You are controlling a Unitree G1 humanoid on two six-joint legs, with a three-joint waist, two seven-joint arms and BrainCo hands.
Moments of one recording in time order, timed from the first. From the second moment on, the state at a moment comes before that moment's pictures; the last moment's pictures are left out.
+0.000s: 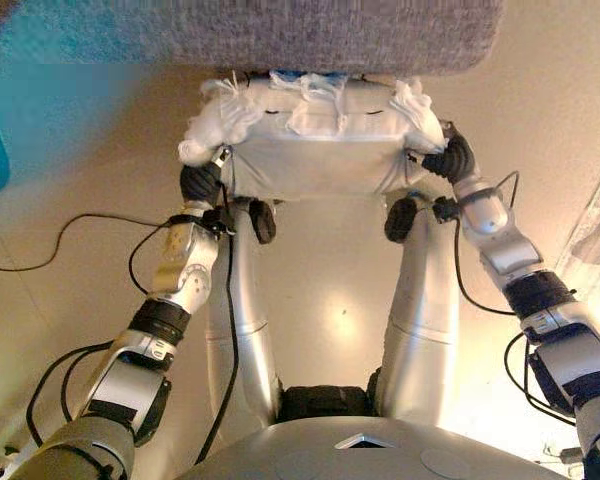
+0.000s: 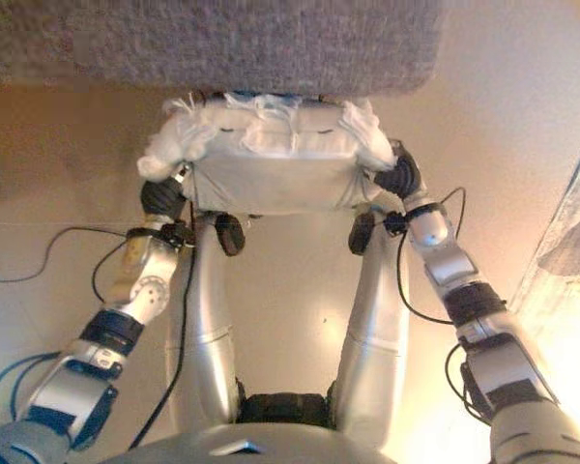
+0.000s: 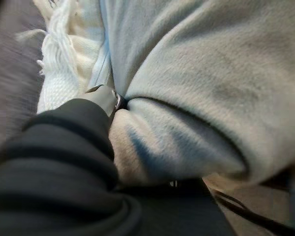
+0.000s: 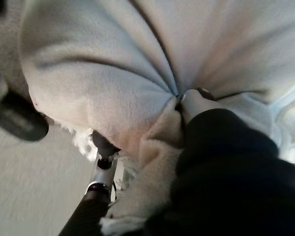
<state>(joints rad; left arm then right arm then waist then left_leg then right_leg) -0.36 0.40 -0.35 0.44 -0.88 -0.38 0.07 -0.48 -0.59 0.37 0.48 0.19 -0.26 -0.16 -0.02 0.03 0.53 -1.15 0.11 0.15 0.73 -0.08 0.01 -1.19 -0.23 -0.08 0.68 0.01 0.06</state>
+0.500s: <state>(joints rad) -0.09 0.40 -0.28 0.25 -0.84 -0.40 -0.10 -0.16 -0.56 0.25 0.26 0.11 -0.34 -0.17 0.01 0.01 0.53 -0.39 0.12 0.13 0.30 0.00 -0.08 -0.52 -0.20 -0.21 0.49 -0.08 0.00</state>
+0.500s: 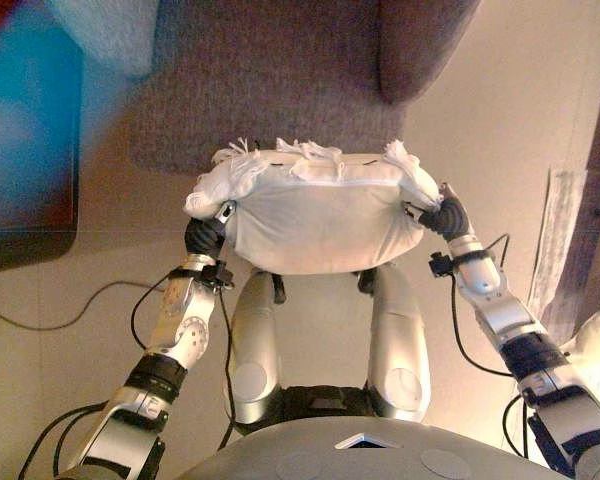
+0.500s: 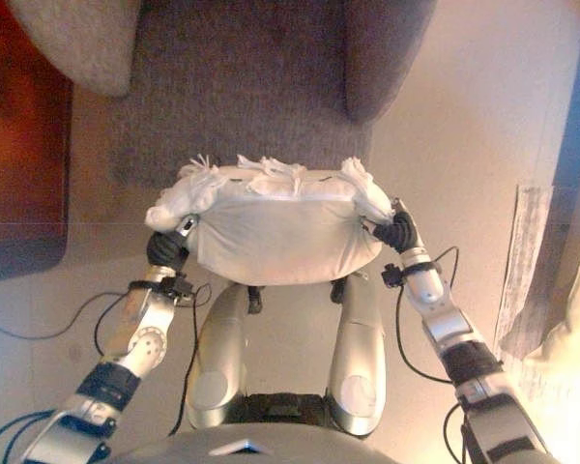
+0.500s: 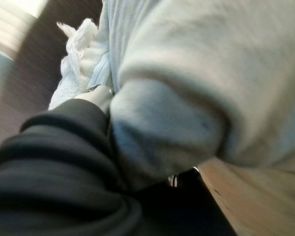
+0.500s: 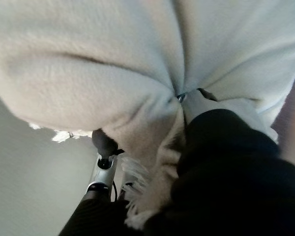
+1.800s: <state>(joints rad) 0.08 0.37 -0.11 -0.18 -0.80 -0.52 -0.07 0.04 -0.49 0.11 -0.23 0.23 -0.43 -0.02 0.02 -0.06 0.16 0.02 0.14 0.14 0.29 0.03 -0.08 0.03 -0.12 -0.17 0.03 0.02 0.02</state>
